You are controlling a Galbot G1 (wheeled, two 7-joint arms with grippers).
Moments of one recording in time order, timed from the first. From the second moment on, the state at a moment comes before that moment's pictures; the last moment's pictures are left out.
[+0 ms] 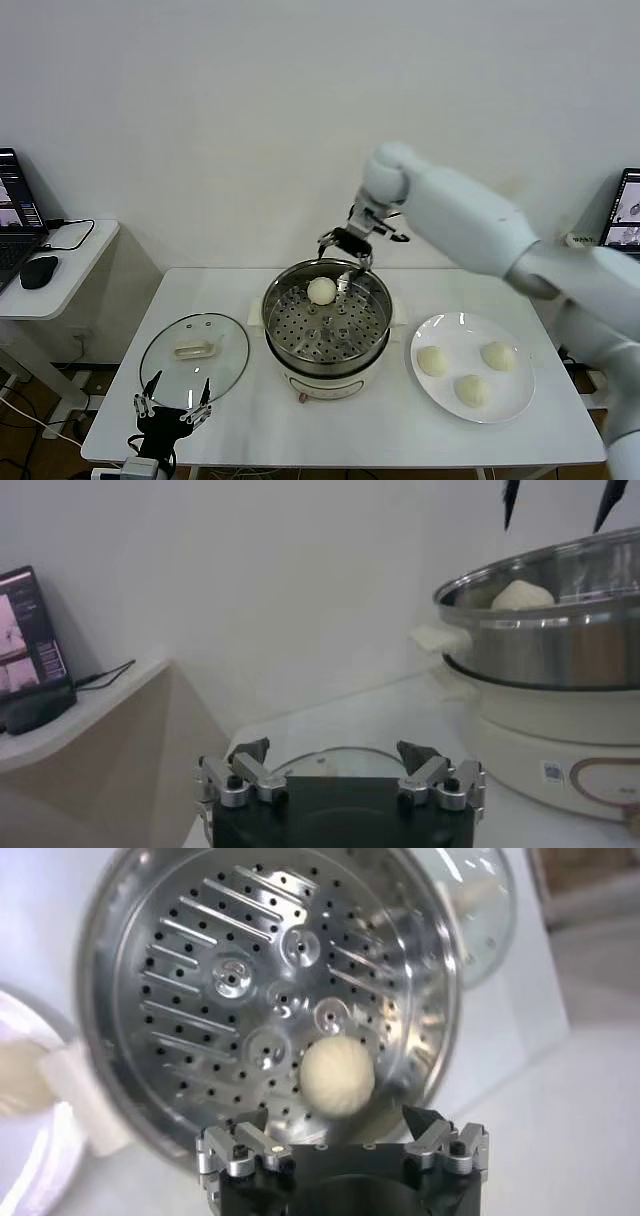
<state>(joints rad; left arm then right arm) 1.74 -1.48 -0.69 -2.19 0.15 0.16 0.09 0.41 1.03 -0.82 1.17 -0.06 0.24 -1.33</state>
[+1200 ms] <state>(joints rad) 1.78 -1.49 -0.67 -2.23 0.17 0.18 0.09 -0.04 0.58 -0.59 1.52 -0.14 -0.38 -1.31</state>
